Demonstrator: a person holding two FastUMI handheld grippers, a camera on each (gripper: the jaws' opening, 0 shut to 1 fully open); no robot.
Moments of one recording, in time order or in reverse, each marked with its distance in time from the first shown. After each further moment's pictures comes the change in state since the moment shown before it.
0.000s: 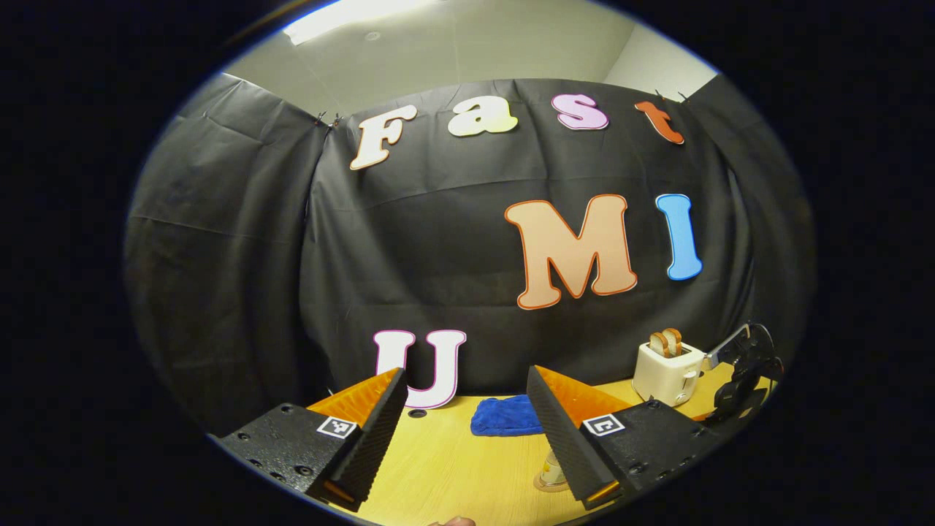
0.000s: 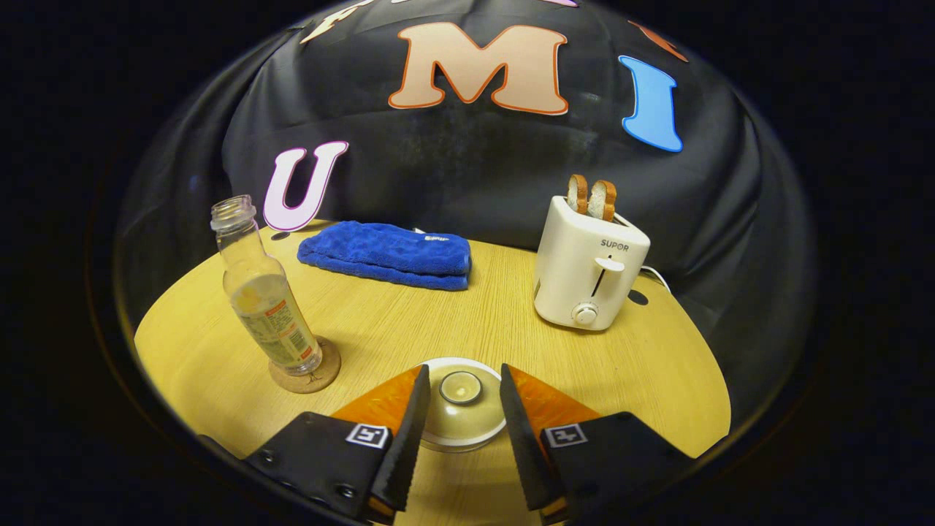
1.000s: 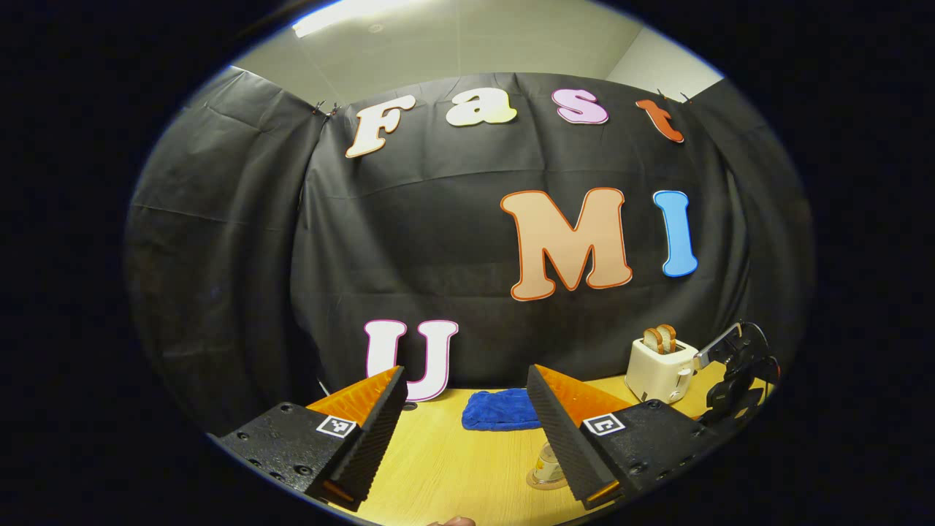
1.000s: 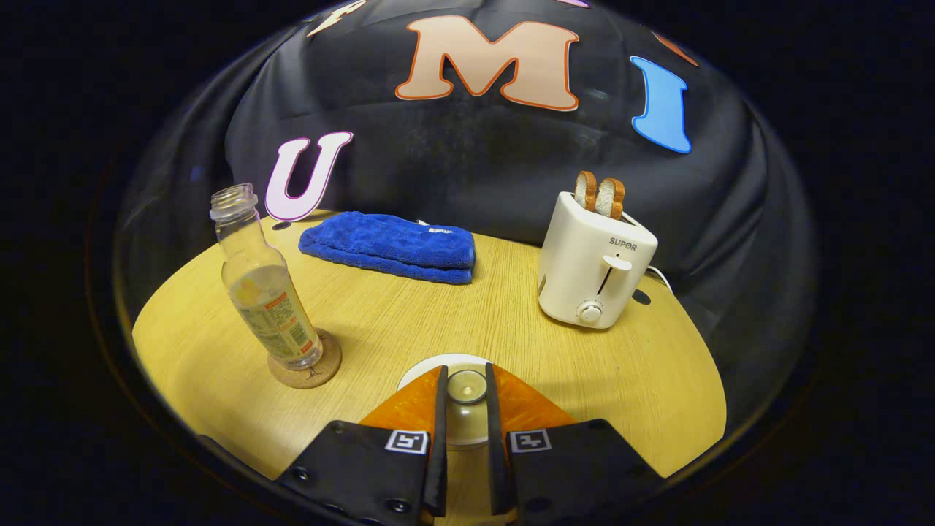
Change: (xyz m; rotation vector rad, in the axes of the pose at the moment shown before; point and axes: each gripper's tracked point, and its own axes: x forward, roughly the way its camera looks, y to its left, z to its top) left arm 0.006 -0.006 -0.017 -0.034 0.029 -0.027; right arm 0.003 0.005 0.003 -0.007 0.029 0.009
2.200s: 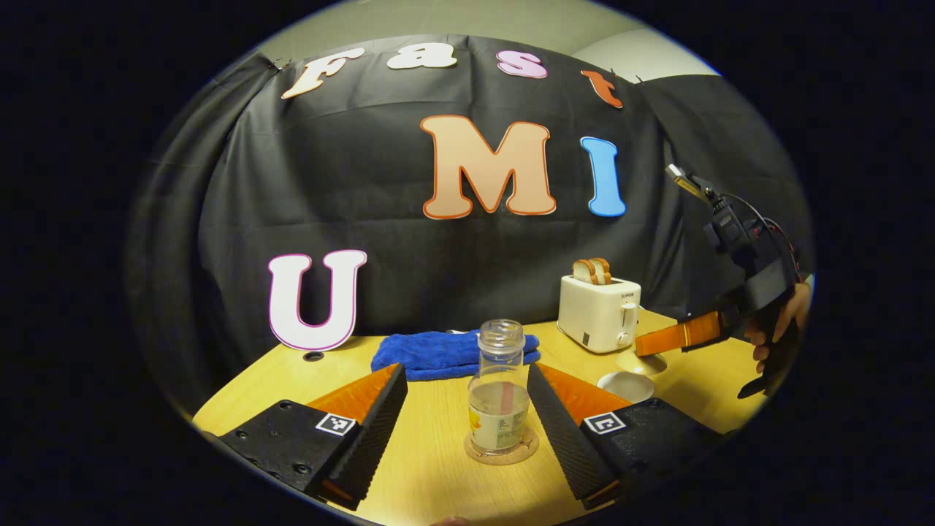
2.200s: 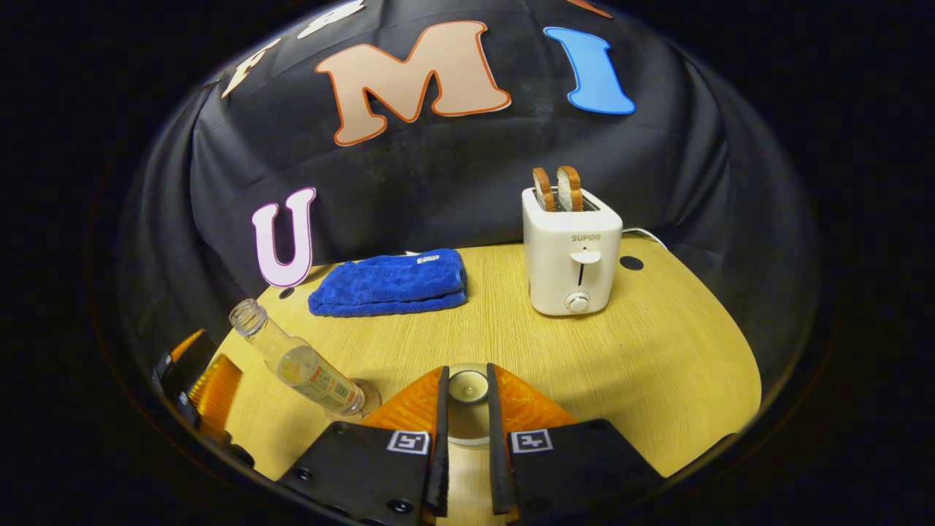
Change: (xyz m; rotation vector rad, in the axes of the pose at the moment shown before) left arm 0.020 -0.096 -0.163 -0.029 0.149 -0.341; right arm -0.033 -0.015 0.040 0.310 0.033 0.010
